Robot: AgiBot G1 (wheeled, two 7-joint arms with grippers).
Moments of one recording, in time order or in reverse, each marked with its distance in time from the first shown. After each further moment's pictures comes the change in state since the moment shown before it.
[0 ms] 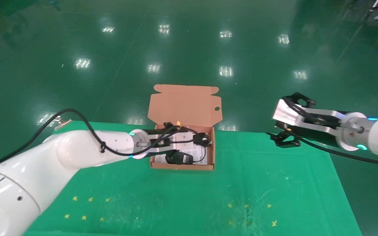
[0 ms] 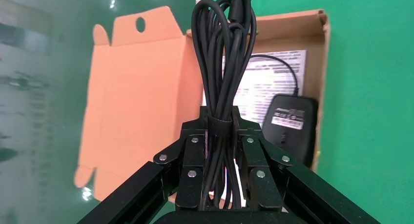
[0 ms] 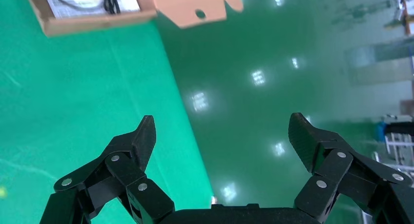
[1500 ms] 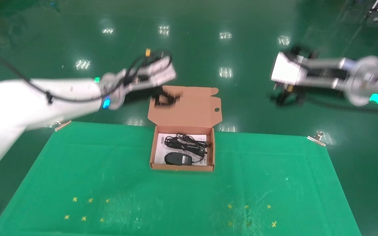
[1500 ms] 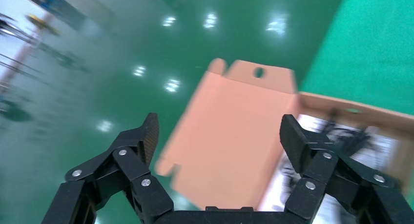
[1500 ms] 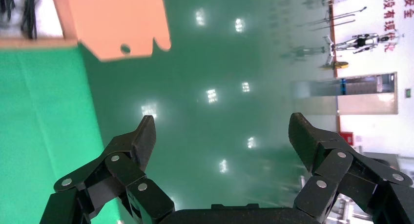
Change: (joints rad) left arm -0.098 -0.173 -0.095 -0.201 -0.170 0.018 -0.214; right arm 0.093 -0.027 0.156 0.018 0.035 -0.173 -0.131
